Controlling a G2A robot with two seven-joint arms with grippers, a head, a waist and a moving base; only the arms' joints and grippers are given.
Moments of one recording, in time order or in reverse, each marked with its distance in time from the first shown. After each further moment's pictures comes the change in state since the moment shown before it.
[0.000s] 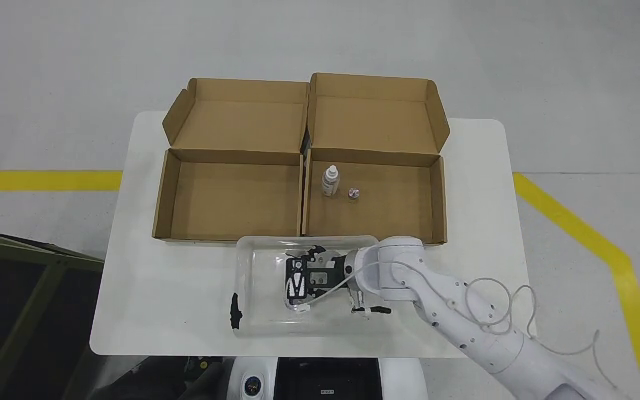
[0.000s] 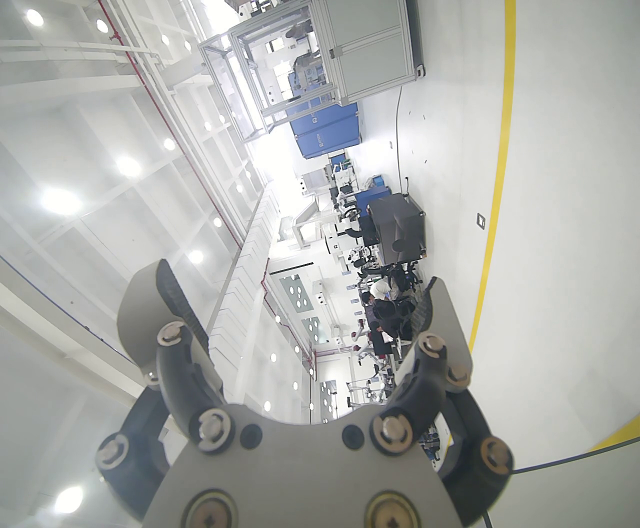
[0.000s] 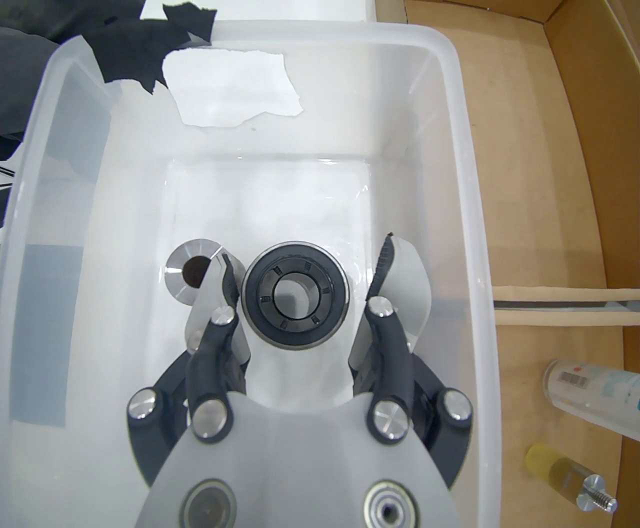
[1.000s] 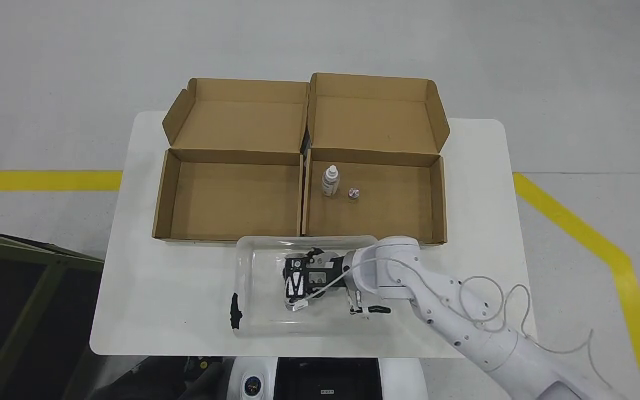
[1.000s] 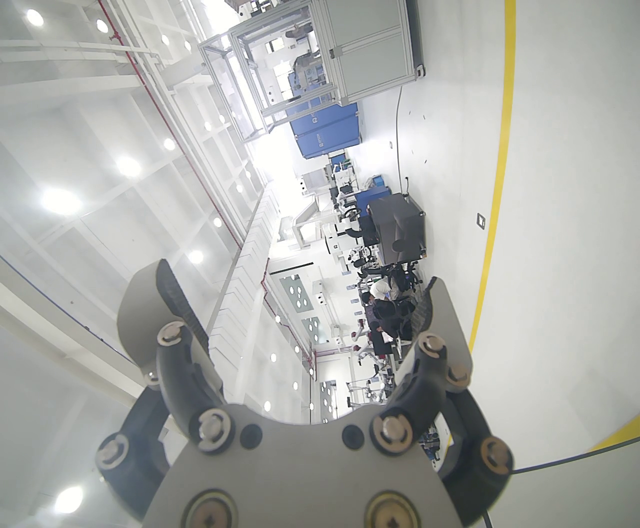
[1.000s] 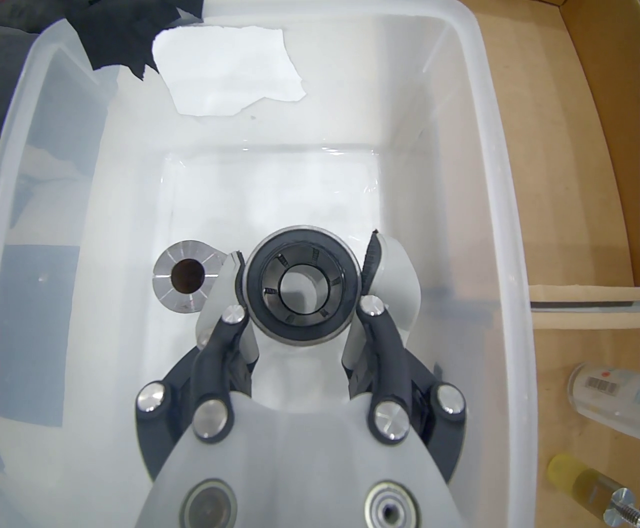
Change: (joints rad) left arm 0.000 0.000 0.000 0.000 0.000 0.000 0.000; right arm 0.003 -0.023 -0.011 0.055 -0.002 -0.014 -0.011
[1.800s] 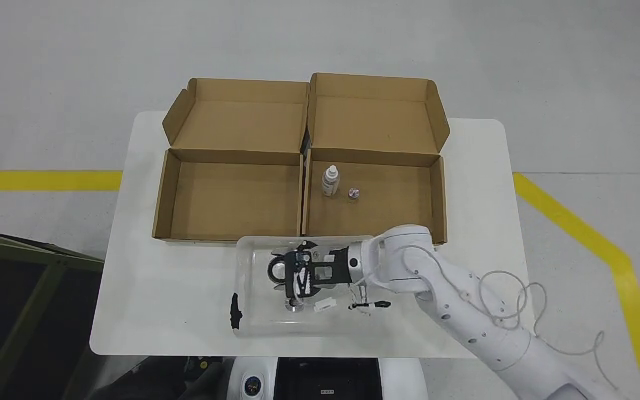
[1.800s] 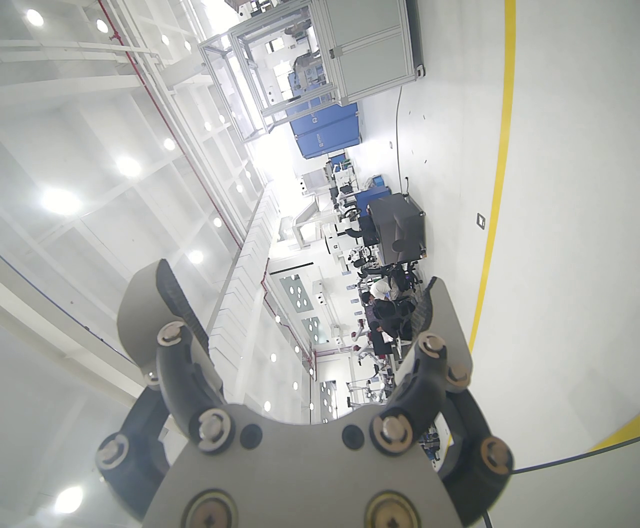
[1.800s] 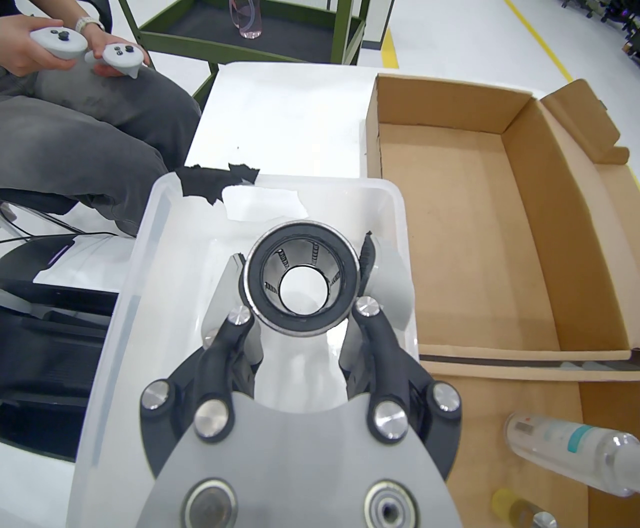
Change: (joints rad) left arm 0.000 0.000 0.000 0.000 0.000 0.000 0.000; right arm 0.000 0.010 0.096 -0.120 0.112 -0.090 -0.078
